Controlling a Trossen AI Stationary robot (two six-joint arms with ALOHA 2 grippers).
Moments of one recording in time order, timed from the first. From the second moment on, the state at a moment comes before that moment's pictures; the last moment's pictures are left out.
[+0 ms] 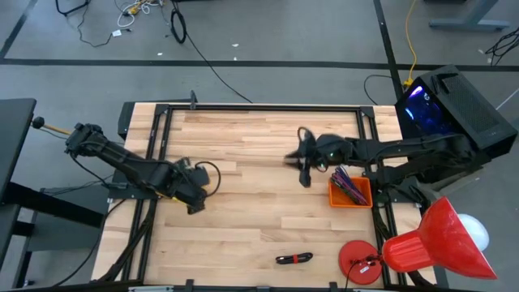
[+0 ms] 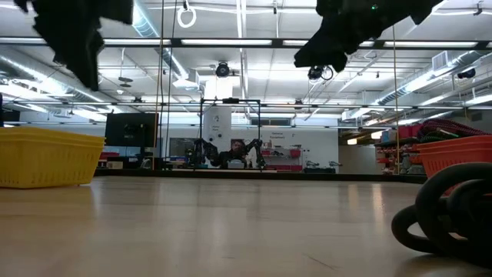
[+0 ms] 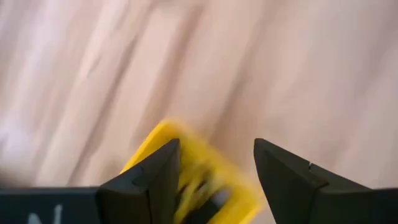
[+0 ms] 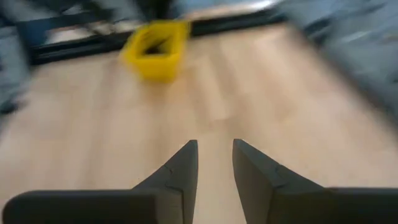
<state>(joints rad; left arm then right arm) -0.42 1.26 1.01 -1.13 -0.38 -0.76 -0.04 1.20 0.82 -0.09 0.08 0.12</state>
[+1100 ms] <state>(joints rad) -0.44 1.26 1.02 -0.77 -0.52 -0.49 0.62 1.68 0.74 0.16 -0.10 0.92</state>
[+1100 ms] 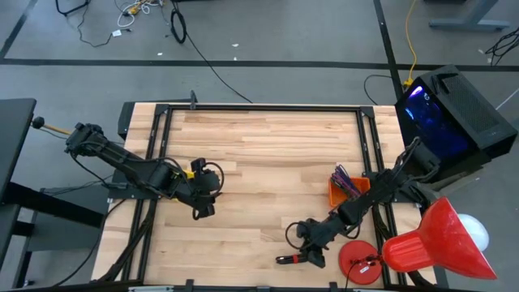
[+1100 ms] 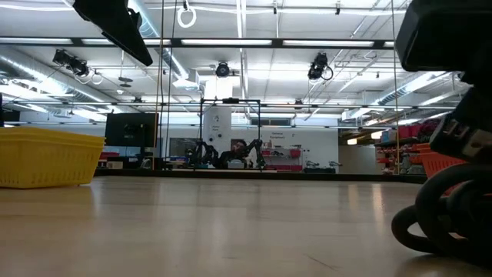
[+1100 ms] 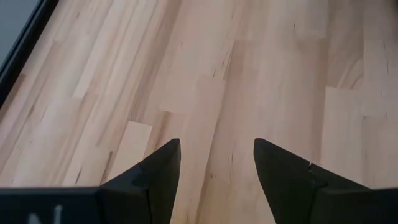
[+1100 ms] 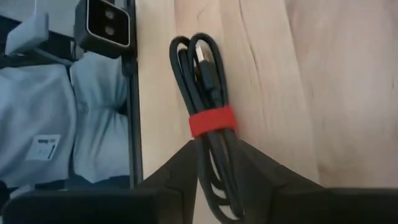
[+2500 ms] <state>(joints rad) -0.44 1.26 1.02 -0.71 -0.52 -0.51 0.65 1.73 0.74 0.08 -0.13 0.86</state>
